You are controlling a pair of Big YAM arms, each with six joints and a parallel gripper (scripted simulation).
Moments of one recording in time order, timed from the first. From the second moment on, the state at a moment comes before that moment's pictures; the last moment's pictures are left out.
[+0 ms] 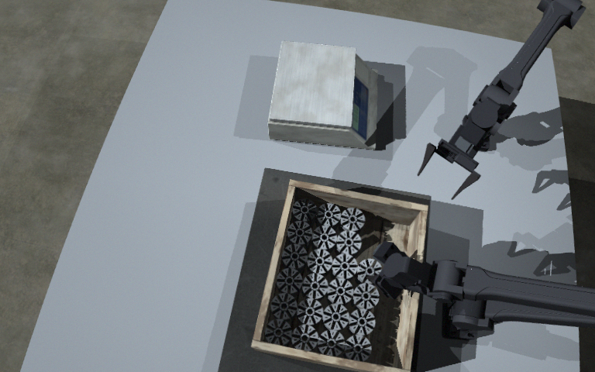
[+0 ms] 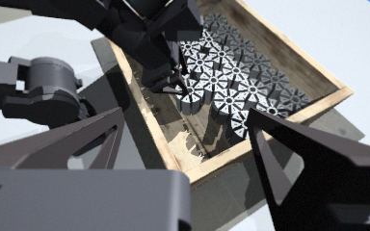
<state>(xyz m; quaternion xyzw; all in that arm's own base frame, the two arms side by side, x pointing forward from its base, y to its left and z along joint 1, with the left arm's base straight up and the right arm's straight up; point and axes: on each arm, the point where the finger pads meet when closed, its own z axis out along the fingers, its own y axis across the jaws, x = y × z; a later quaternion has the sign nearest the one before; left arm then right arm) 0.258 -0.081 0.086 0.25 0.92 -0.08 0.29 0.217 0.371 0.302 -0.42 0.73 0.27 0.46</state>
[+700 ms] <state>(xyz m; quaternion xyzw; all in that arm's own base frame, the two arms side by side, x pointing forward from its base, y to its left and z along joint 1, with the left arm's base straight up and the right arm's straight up) 0.262 -0.081 0.086 0.25 0.92 -0.08 0.29 0.227 0.384 0.282 -0.42 0.74 0.26 0.45</state>
